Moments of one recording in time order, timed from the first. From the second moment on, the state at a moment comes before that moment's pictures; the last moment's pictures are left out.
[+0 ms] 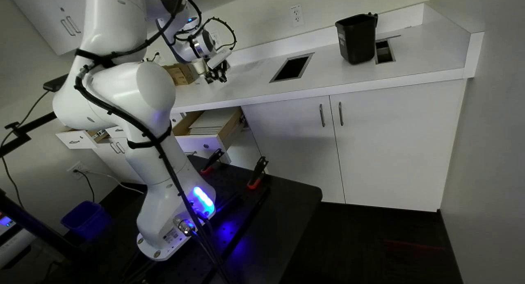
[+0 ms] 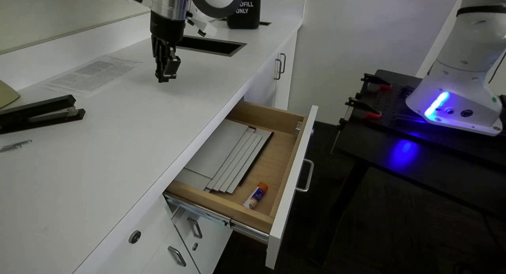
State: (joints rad) arm 0.40 0.77 0.20 -1.50 -0.26 2.64 -0.54
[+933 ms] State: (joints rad) arm 0.40 0.90 0.20 -1.28 -0.27 2.55 -0.52
